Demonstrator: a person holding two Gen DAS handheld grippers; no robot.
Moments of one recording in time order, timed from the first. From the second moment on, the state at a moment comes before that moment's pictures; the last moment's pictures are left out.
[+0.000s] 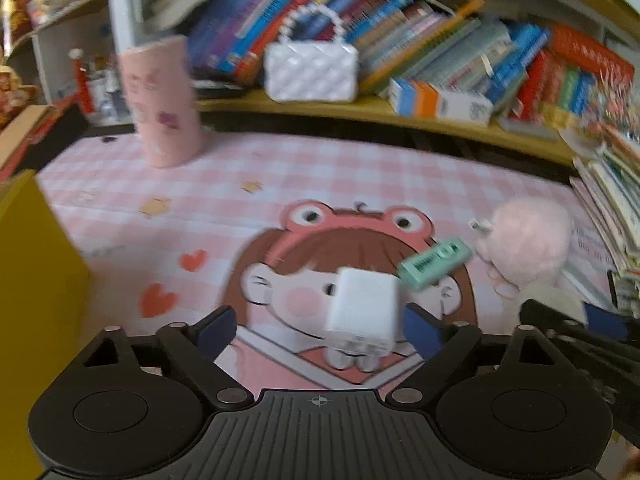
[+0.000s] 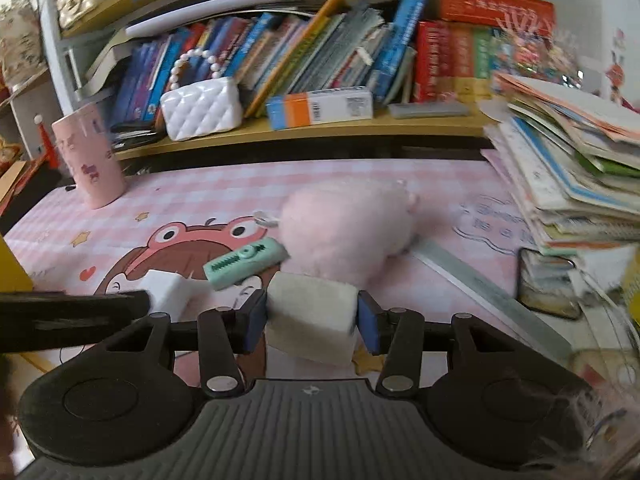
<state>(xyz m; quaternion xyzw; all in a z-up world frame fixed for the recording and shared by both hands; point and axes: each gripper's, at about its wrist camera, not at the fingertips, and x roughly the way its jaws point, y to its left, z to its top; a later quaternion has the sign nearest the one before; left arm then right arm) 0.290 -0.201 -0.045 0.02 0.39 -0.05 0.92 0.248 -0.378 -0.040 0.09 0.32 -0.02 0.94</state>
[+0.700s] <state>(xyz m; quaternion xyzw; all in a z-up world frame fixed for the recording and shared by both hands) 0.257 -0.158 -0.009 -0.06 0.38 -0.08 0.92 0.197 -0.344 -0.014 0.07 0.34 0.02 0.94</state>
